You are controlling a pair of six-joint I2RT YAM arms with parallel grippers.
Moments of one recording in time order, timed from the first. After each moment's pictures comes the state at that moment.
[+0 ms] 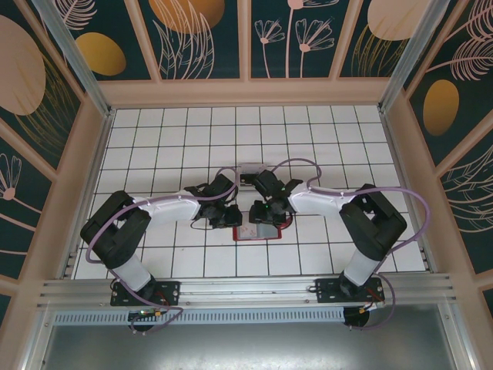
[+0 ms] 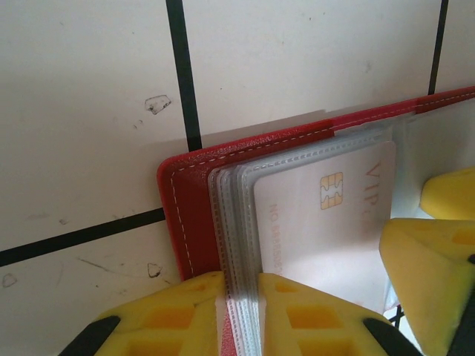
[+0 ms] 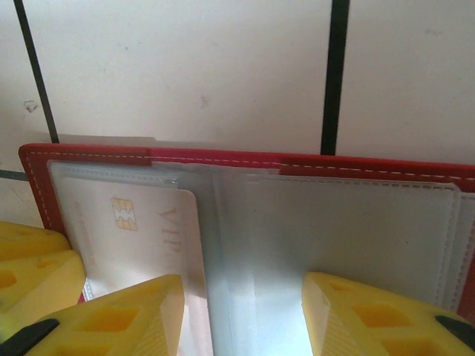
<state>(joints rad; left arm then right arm) -0.75 1.67 0.85 -0.35 0.28 -0.77 0.82 1.69 0.95 -0.51 -0.18 0.80</state>
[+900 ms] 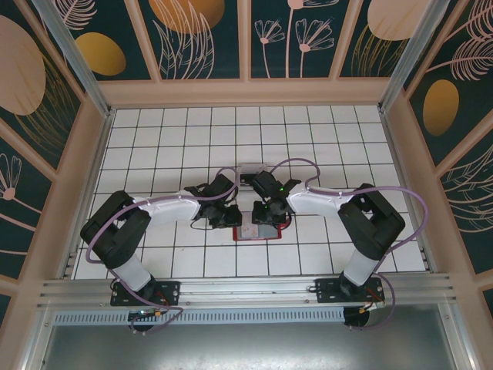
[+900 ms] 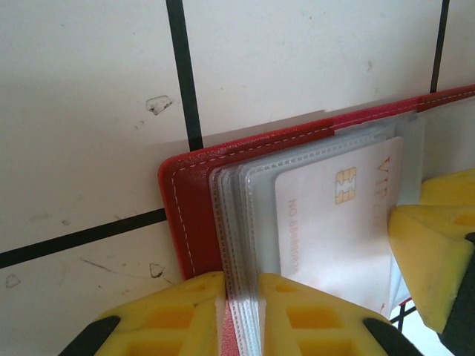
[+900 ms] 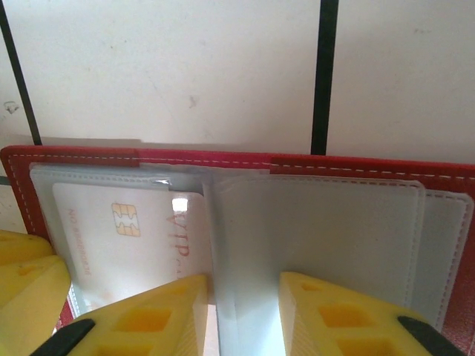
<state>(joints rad) -0.75 1.67 0.85 -0.36 0.28 -0.76 0.83 1.70 0.96 -0.53 -0.15 0.81</state>
